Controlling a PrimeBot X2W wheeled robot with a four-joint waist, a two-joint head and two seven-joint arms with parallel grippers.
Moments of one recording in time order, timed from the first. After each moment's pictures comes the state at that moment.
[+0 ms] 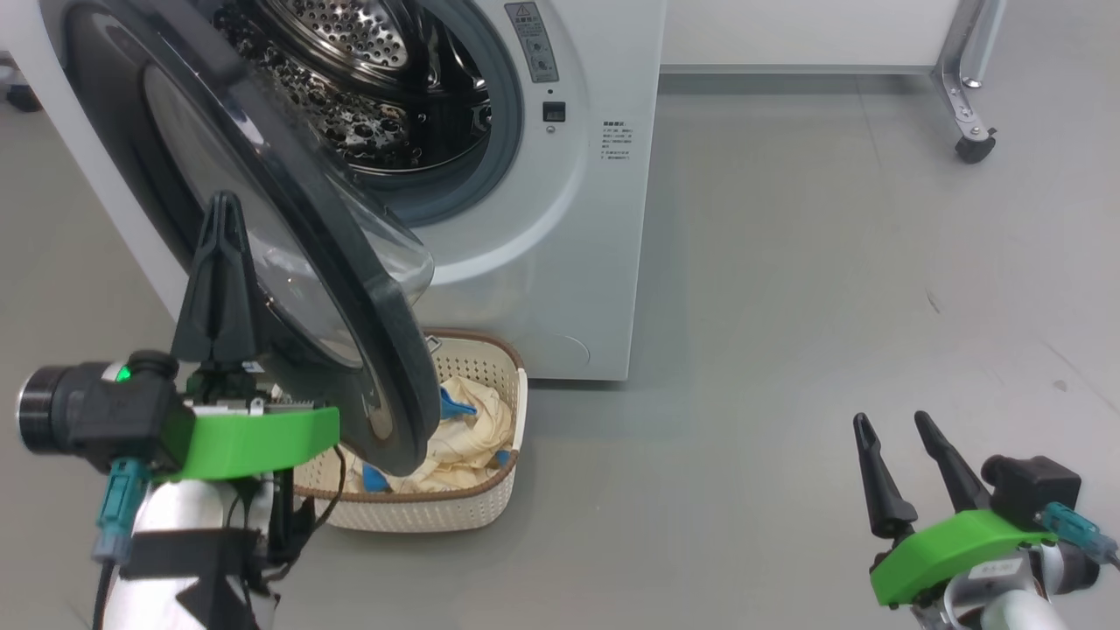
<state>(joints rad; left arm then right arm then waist) -0.32 0.08 -0.09 0.00 -0.08 -0.08 -0.26 -0.01 -0.12 0.11 0.27 0.34 0.13 -0.21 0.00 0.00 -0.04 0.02</state>
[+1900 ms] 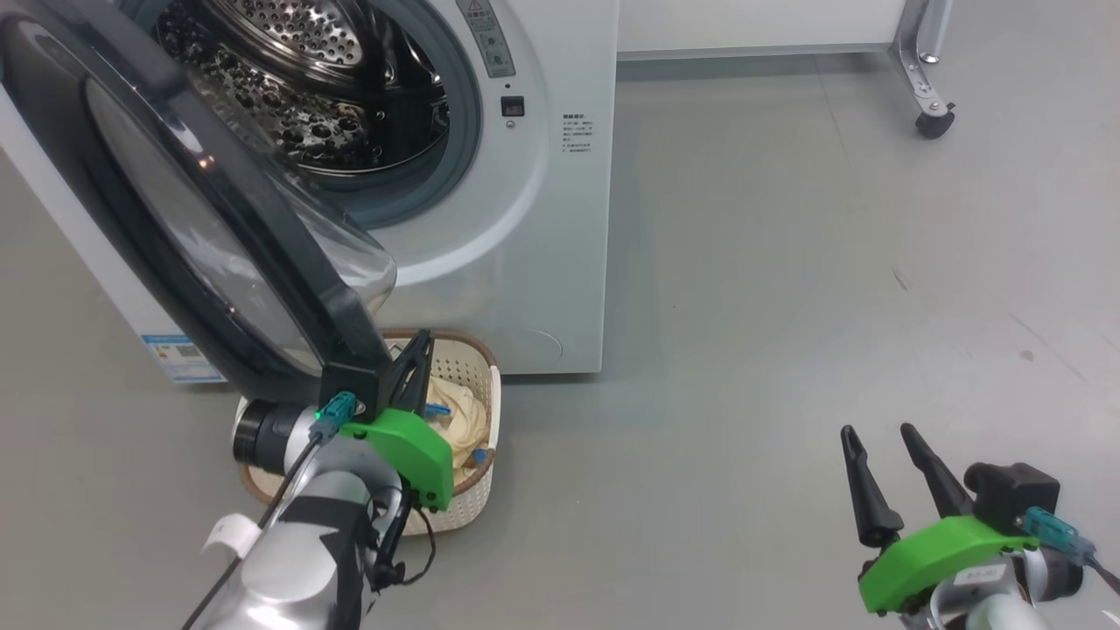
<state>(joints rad) -0.59 0.03 -0.47 0.81 -0.26 -0.11 -0.22 -0.03 -0.12 0.14 0.34 0.34 0.13 -0.23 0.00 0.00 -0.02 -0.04</state>
